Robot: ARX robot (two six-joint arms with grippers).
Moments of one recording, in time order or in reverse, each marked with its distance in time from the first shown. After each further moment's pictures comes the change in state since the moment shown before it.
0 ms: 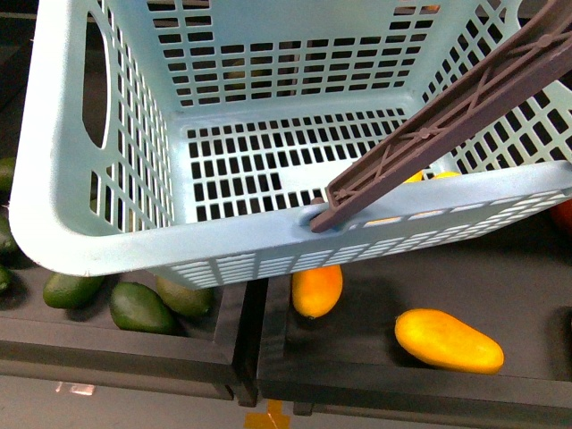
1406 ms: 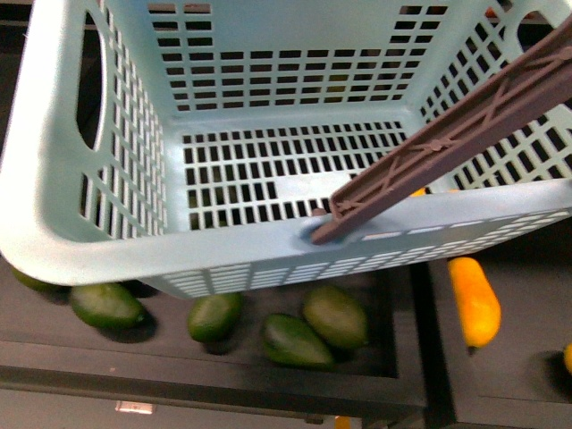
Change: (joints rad) left arm -0.008 0.002 0.000 0.000 0.006 -0.002; right arm 0.000 -0.140 0.000 -0.142 0.002 -0.002
